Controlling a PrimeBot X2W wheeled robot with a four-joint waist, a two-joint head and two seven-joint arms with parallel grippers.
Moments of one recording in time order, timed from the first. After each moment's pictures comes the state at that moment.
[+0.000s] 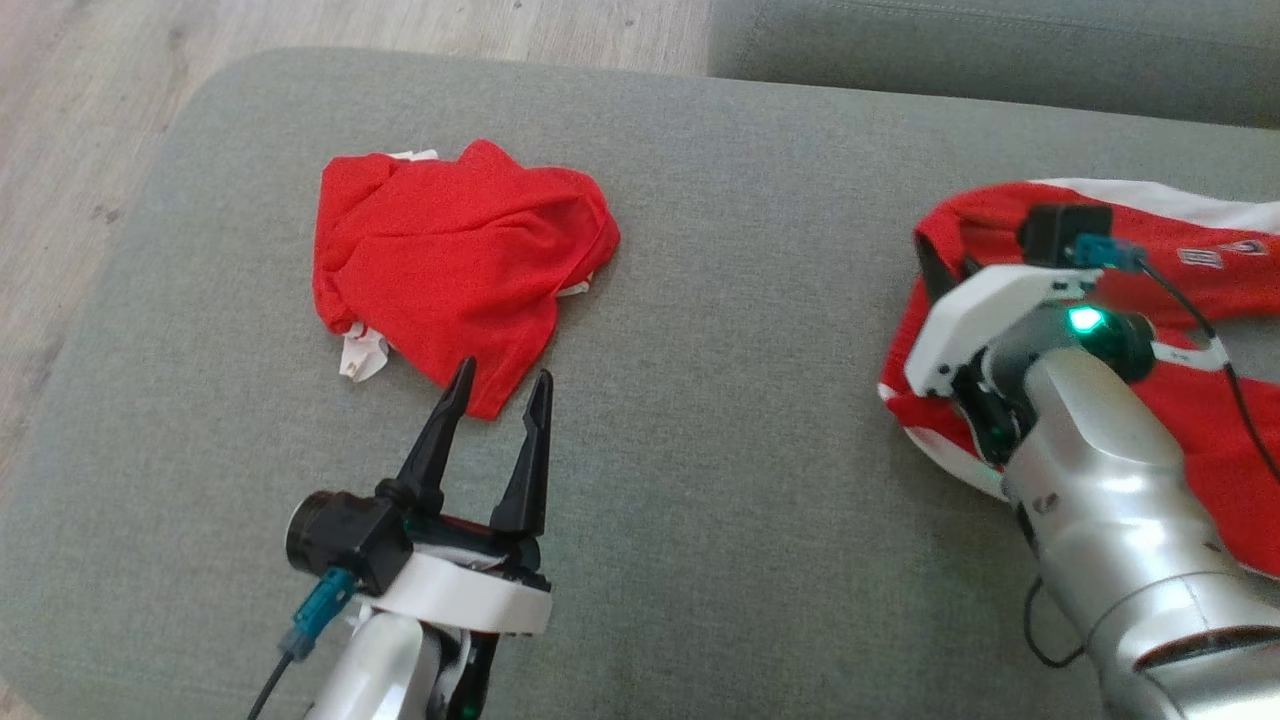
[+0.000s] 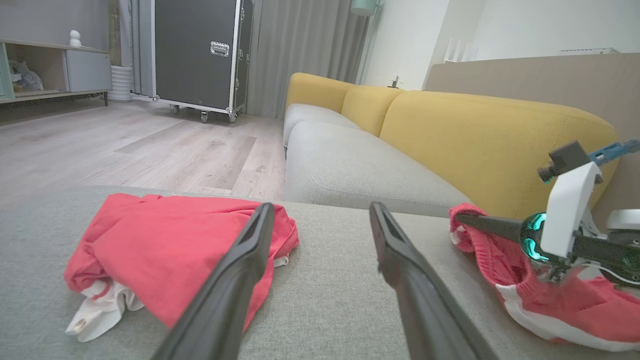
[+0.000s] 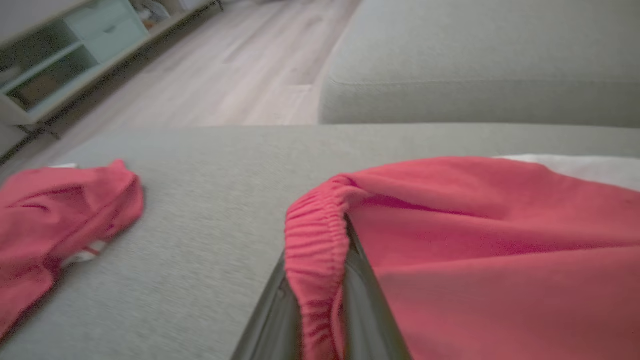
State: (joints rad) left arm -0.17 0.05 -0.35 0.23 -0.30 -0.13 -0.26; right arm -0.80 -0.07 0.18 1.14 0.29 0.13 -0.03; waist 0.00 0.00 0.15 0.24
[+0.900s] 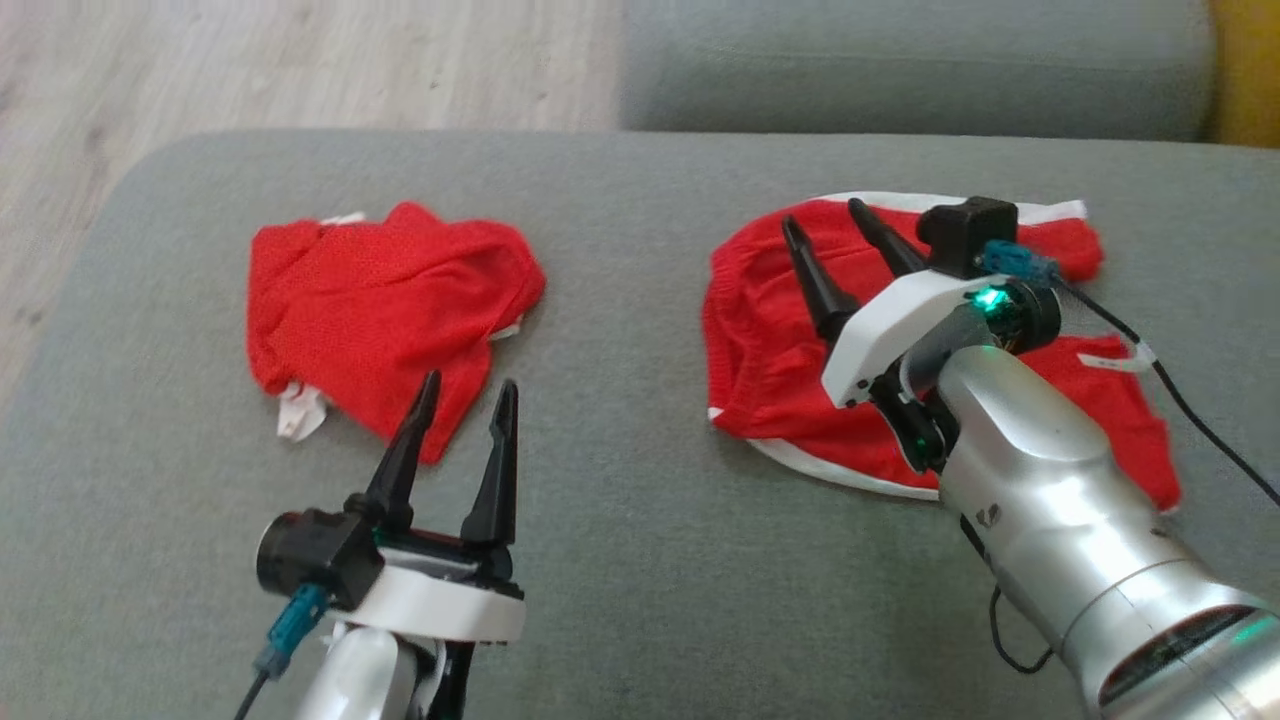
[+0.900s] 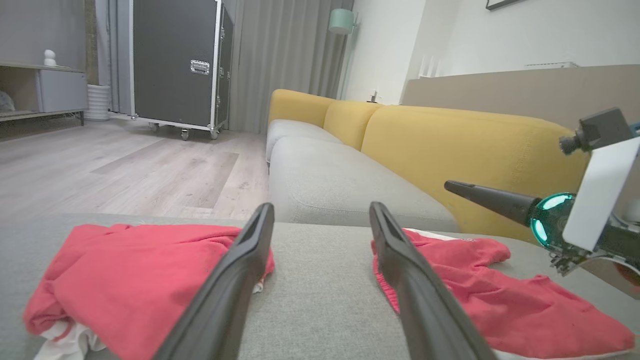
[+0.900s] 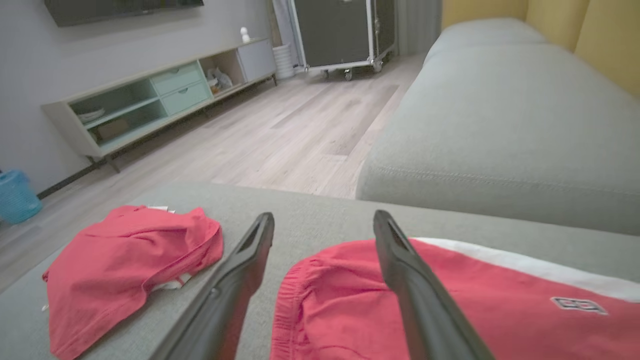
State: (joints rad) left arm -0.14 0.05 -0.29 0.23 -0.28 -0.13 -0.26; right arm -0.83 -0.07 0.65 1.07 0.62 0.13 -0.21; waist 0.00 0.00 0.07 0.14
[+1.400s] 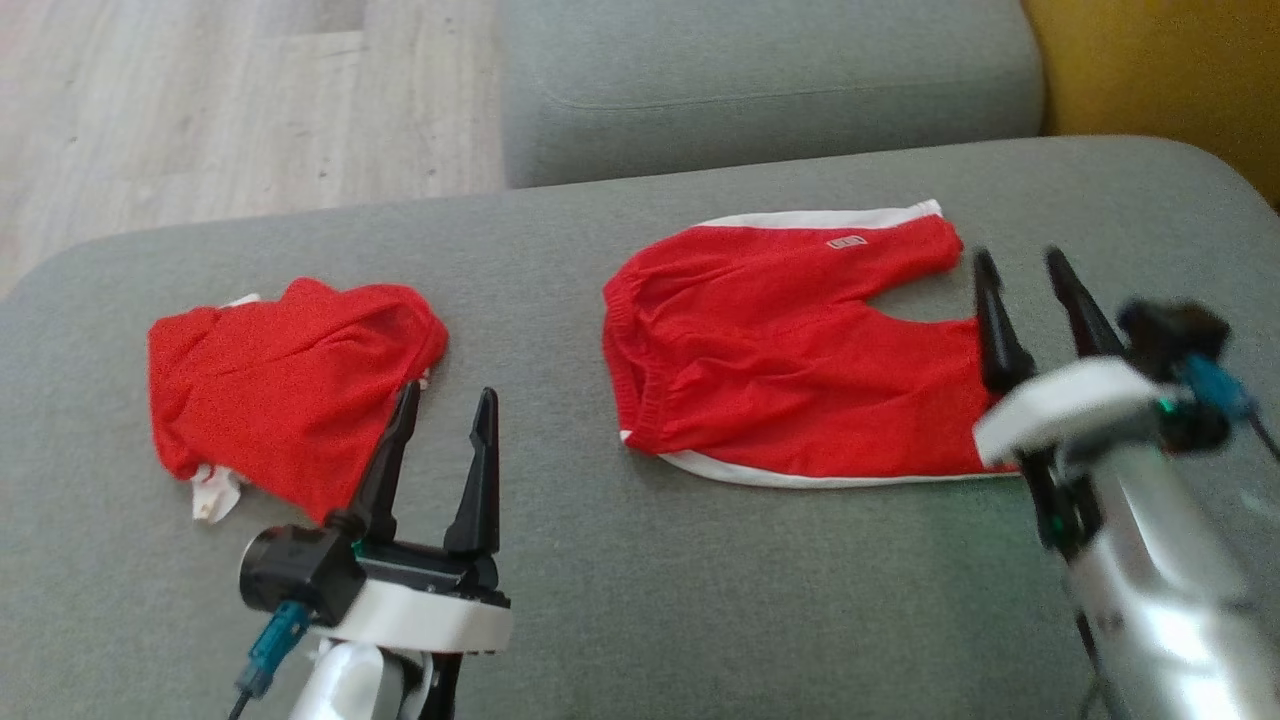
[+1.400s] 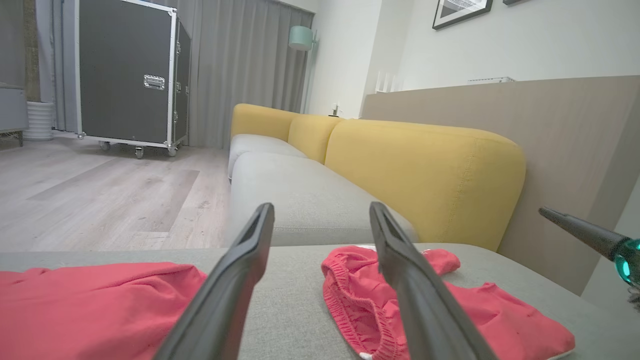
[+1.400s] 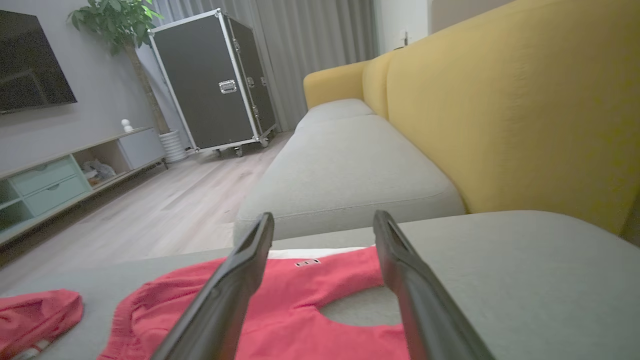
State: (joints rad) left arm -0.10 0.05 -0.26 0.19 -0.28 -0.12 -0.26; right arm -0.51 -0.16 0.18 0.76 0.37 0.13 -0.25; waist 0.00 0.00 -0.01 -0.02
